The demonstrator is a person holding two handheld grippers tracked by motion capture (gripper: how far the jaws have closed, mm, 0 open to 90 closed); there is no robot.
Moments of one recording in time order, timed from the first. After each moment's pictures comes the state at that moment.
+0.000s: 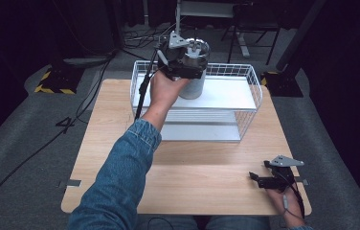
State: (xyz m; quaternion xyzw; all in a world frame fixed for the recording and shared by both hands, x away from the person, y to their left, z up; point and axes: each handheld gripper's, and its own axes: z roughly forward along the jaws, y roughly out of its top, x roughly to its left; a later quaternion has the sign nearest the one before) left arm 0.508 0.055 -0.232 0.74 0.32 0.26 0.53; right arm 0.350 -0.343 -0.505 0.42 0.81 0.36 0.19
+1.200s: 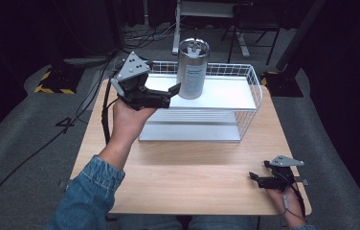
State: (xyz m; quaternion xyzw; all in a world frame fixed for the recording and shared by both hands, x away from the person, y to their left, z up) left arm 0.391 0.132 -0.223 0.72 0.29 0.26 0.57; right arm 0.350 -0.343 -0.505 0.42 0.81 0.36 0.19
